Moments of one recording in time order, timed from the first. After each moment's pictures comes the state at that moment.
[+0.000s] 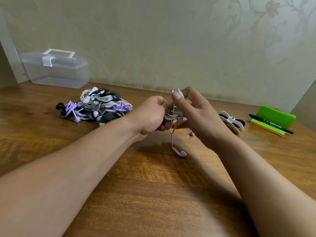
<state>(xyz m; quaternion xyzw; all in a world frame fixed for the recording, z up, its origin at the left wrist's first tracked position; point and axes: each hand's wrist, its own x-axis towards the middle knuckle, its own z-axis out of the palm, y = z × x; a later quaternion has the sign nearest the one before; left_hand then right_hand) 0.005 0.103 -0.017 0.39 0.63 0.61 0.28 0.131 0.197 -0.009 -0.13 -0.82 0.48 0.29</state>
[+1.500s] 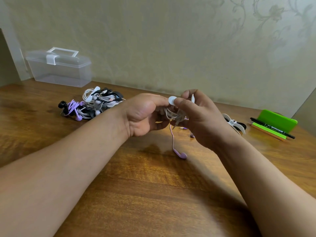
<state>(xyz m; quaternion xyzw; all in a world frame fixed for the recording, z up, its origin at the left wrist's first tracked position) -0.010 0.086 -0.001 0.33 0.55 0.63 0.43 0.121 0.202 -0.004 -0.11 -0.72 0.62 0.28</state>
